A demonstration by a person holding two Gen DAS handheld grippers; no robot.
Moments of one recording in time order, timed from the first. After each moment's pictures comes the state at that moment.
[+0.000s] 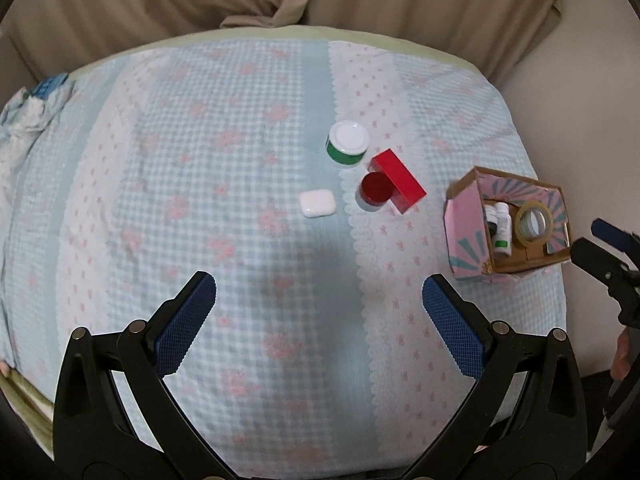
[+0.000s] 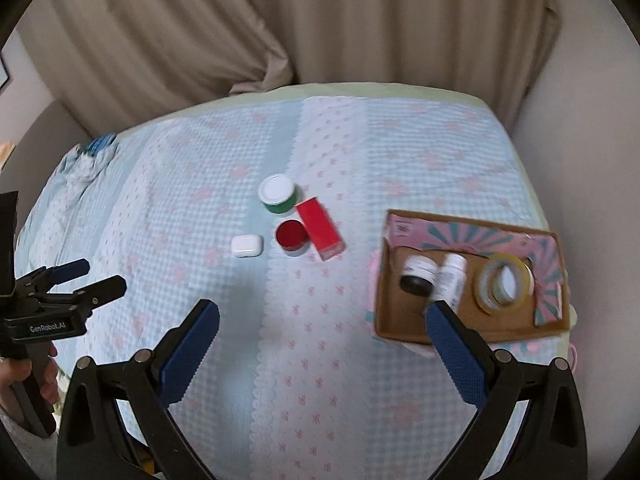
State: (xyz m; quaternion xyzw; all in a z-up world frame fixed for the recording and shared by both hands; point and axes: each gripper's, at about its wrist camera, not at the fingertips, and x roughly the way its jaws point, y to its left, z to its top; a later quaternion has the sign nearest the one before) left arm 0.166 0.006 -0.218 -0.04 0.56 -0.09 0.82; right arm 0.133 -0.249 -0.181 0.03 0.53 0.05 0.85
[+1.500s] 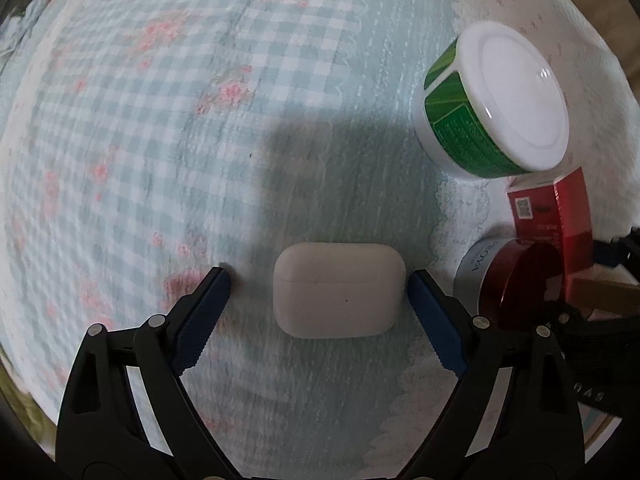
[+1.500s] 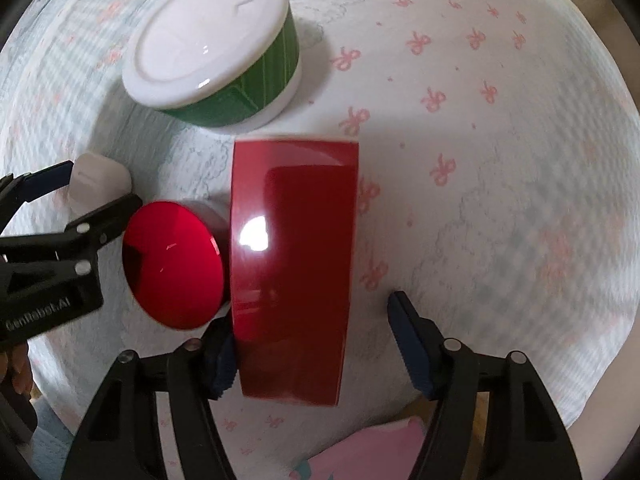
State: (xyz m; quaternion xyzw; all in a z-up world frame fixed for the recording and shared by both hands) left arm 0.345 -0.071 -0.481 -0.07 0.69 0.05 0.72; right arm 0.354 -0.190 -0.478 -0.20 0.73 0.18 0.63
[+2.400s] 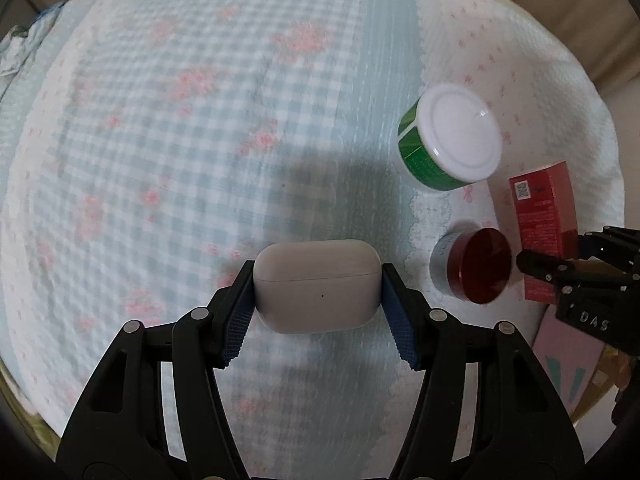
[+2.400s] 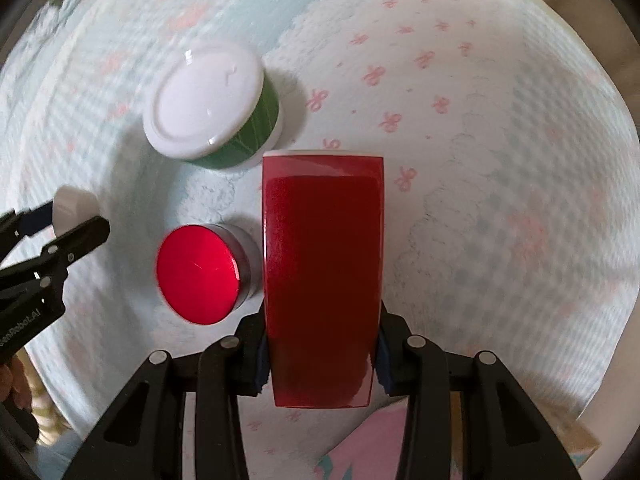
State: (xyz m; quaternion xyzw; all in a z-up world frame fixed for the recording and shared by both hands) left arm 0.331 -0.013 -0.411 -0.08 0.65 0.00 0.76; right arm 0.362 -0.217 -0.435 -0.13 0.71 0.15 0.68
